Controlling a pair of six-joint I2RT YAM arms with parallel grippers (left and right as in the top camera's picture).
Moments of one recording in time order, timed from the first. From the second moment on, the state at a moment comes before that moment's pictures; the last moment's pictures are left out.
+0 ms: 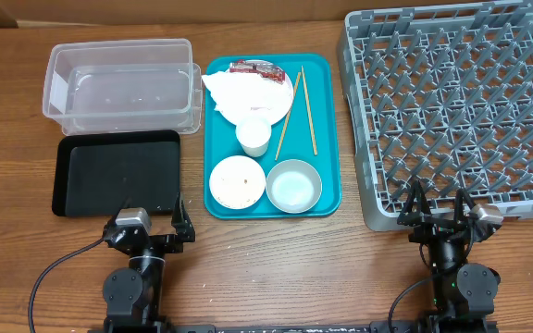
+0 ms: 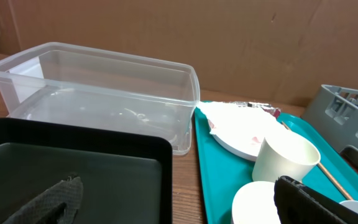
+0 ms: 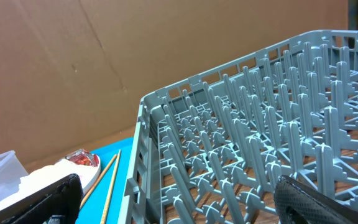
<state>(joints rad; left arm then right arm) -0.02 0.02 0.02 -0.09 -0.02 -0.20 0.03 0.01 0.02 -0.02 0.06 0.36</state>
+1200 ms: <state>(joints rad) -0.02 0.02 0.02 -0.09 -0.02 -0.20 0.03 0.01 0.02 -0.02 0.06 0.36</state>
